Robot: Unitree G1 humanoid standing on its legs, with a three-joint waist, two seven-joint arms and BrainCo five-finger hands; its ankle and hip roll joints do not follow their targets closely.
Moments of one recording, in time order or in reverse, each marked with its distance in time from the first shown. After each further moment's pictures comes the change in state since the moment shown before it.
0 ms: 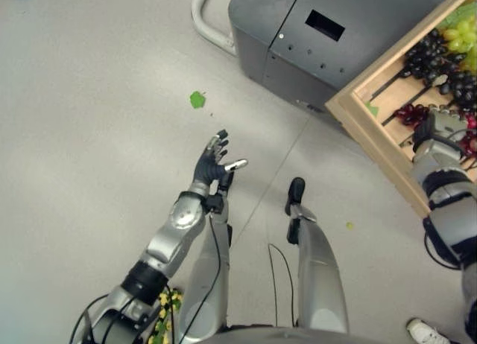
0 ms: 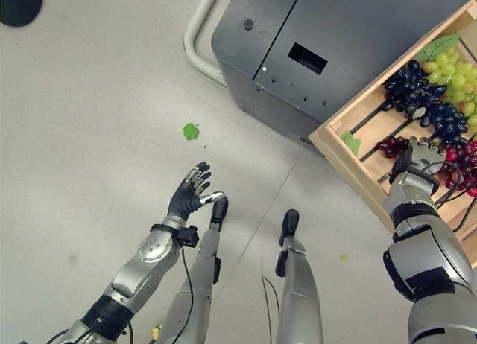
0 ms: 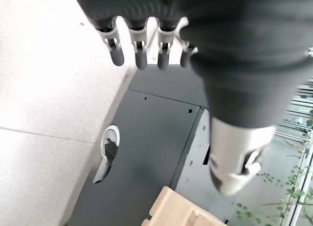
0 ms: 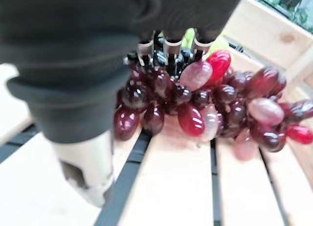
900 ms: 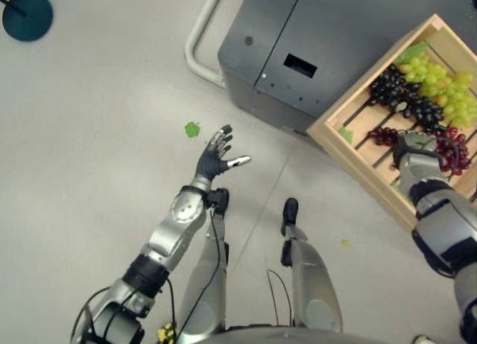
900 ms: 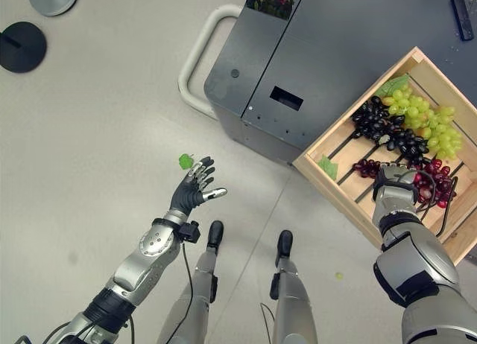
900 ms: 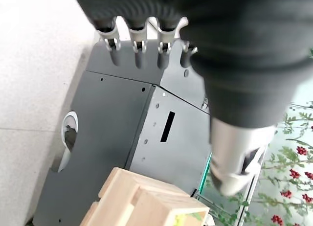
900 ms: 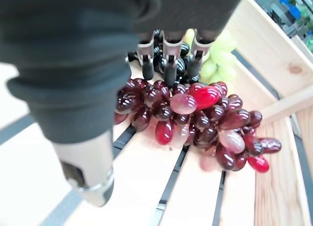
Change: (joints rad) left arm -0.043 0.000 0.000 0.016 0.001 0.006 -0.048; right arm 0.033 0.070 0.154 0.048 -0.214 0.015 0.205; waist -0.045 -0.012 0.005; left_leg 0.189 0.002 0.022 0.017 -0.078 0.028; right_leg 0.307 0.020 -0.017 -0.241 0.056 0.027
